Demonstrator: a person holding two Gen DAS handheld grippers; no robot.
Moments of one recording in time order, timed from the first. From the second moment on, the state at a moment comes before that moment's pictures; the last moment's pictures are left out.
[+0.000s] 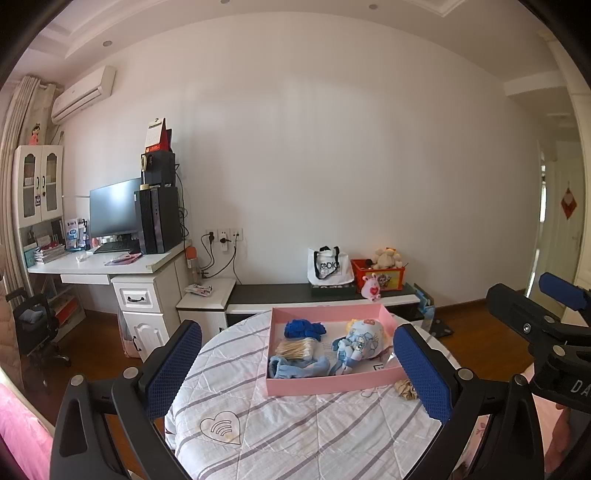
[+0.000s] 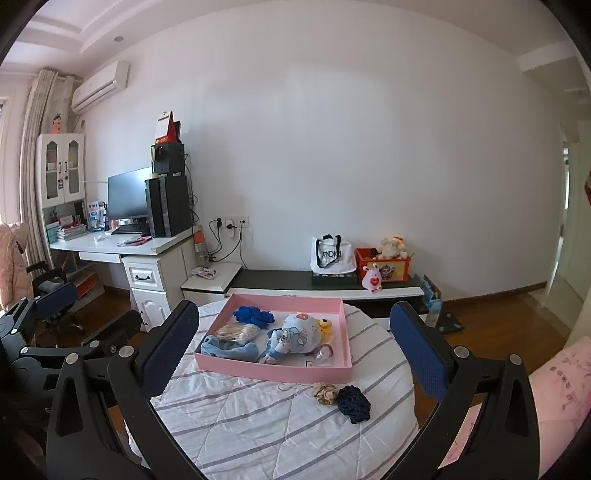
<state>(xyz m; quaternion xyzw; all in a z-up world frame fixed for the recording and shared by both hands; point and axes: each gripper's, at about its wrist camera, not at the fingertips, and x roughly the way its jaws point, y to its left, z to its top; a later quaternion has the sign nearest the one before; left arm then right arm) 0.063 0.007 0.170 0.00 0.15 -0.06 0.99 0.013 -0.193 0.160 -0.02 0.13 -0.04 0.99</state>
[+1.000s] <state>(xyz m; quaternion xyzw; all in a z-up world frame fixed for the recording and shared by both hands) 0.124 -0.009 0.144 0.01 0.23 -0.07 0.97 0.064 -0.232 0.113 0.00 0.24 -0.09 0.97</state>
